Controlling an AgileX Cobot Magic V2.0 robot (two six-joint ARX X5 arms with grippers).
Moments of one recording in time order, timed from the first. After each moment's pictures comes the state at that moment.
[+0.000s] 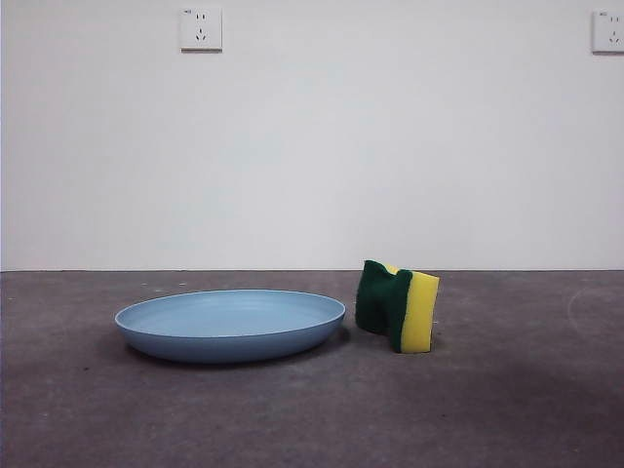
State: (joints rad) left arm -0.07 0.05 0.09 -0.23 0.03 -0.17; right arm 0.18 0.10 0.12 -0.20 0.01 0.21
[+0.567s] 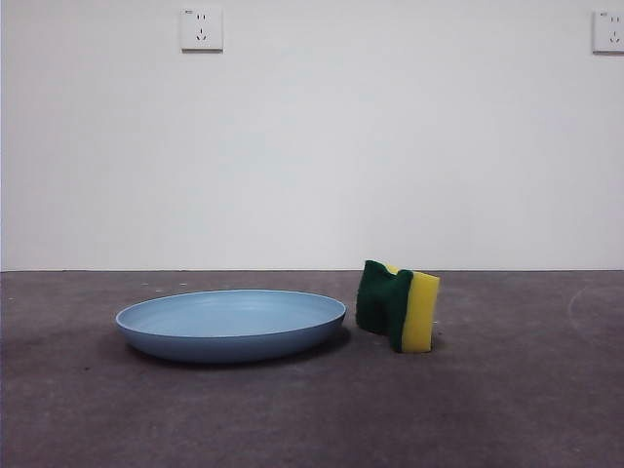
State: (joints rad) left arm -0.07 0.64 0.56 -0.29 0.17 -0.20; right arm 0.18 0.70 0.64 -0.38 -0.09 0.19
